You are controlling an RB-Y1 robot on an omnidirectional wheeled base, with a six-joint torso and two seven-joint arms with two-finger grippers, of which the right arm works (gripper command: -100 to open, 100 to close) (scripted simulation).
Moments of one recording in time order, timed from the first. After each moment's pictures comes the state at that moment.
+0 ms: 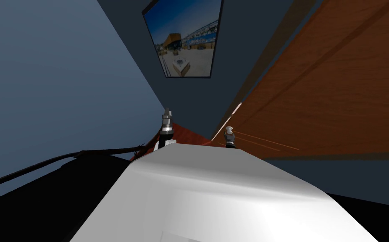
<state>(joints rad) 0.05 -0.35 0.24 -0.81 -0.72 -0.85 -1.41</state>
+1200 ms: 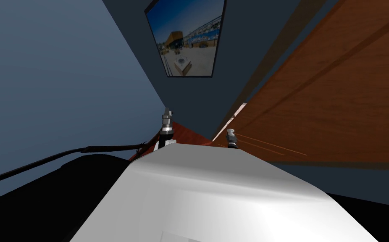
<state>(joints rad) 0.05 -0.39 0.25 -0.76 -0.72 -0.88 -1.47</state>
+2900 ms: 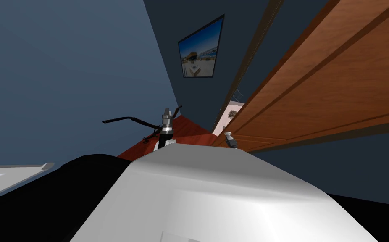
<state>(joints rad) 0.15 -0.53 0.46 -0.79 -0.62 -1.01 -1.68</state>
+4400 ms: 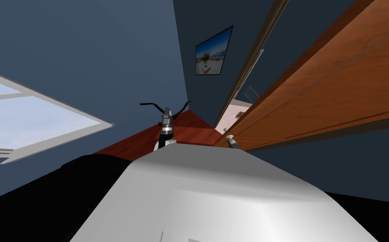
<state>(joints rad) 0.19 -0.61 0.56 -0.71 -0.57 -1.19 -1.80</state>
